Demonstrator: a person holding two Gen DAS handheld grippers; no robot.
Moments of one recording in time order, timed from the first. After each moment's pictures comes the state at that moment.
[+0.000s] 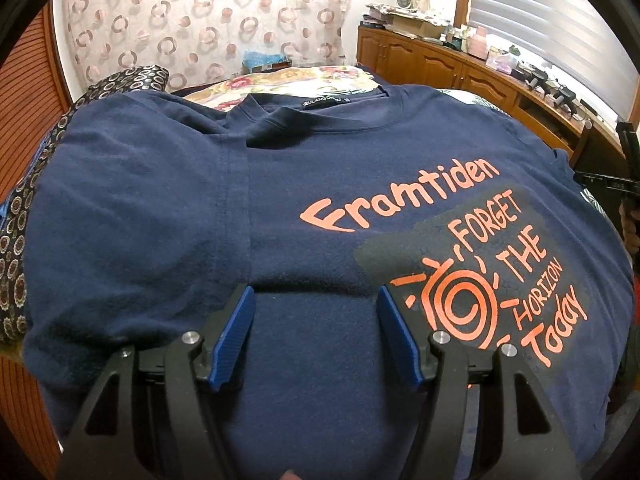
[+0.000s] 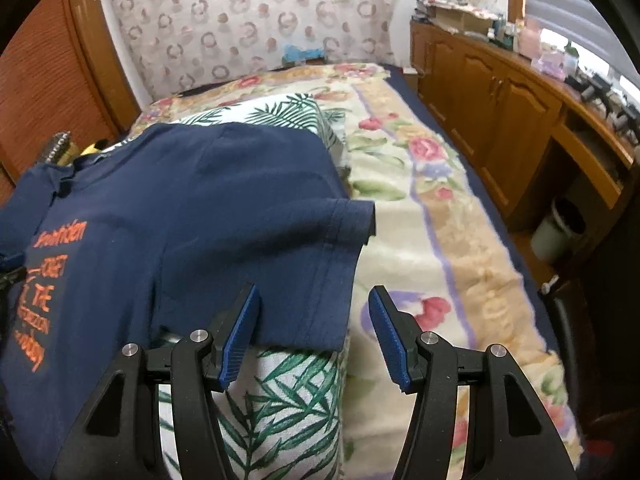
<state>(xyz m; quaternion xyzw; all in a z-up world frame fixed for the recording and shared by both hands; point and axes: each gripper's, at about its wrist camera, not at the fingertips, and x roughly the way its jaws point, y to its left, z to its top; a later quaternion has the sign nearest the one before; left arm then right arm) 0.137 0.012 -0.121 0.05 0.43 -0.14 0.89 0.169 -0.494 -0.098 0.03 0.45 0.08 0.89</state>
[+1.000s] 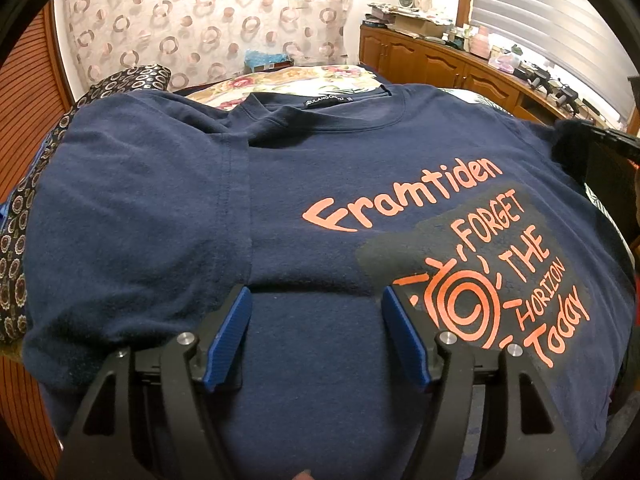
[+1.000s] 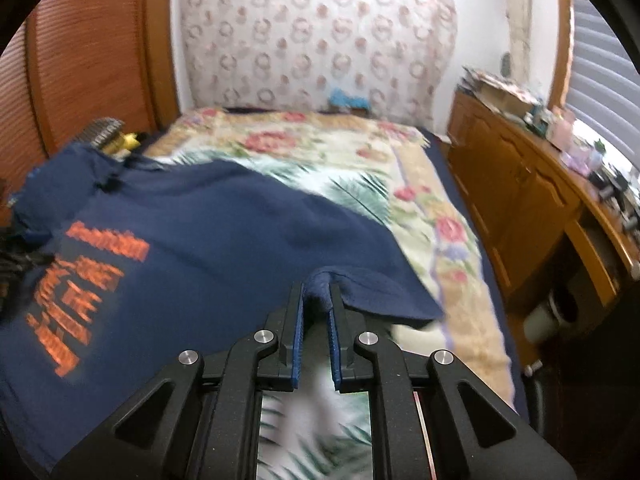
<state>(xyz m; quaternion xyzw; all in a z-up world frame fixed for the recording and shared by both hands) 0.139 0.013 -0.121 0.05 0.43 -0.14 0.89 0.167 -0.407 -0.035 -0.08 0.36 0.15 0.92</state>
